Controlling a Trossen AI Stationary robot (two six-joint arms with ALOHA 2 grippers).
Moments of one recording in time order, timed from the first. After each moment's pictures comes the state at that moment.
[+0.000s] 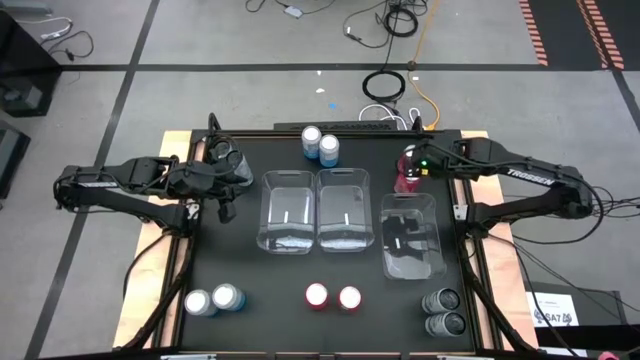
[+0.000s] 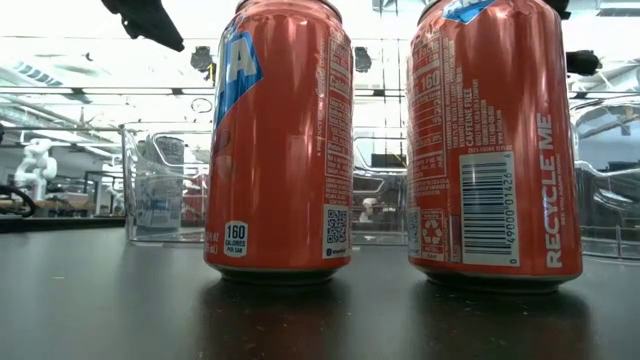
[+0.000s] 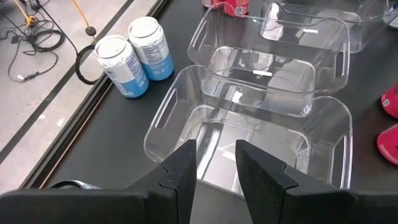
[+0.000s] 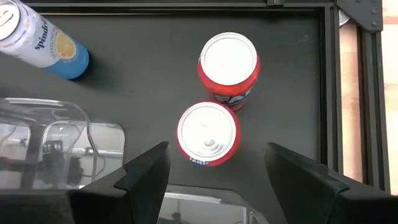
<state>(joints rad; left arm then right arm) -0.04 0.86 1.04 -0.92 -0.33 -0.20 -0.30 1.09 1.13 -1.28 0.42 1.16</state>
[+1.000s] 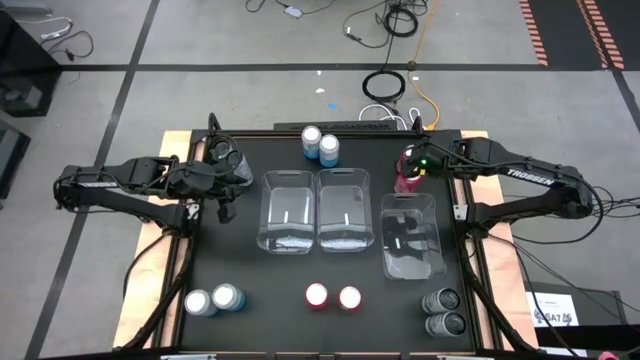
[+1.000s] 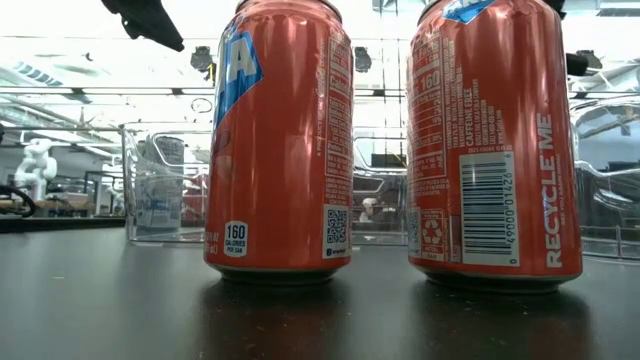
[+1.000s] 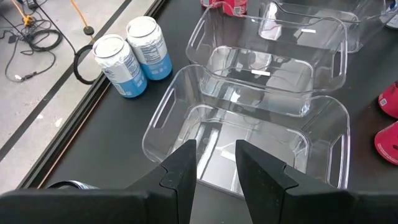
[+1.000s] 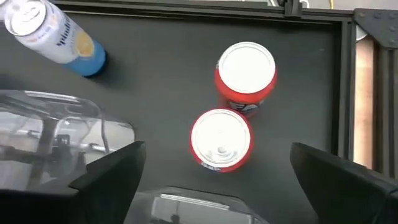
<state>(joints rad) -0.04 0.86 1.04 -0.92 -0.32 -0.20 -0.30 1.09 1.13 -1.22 0.41 1.09</state>
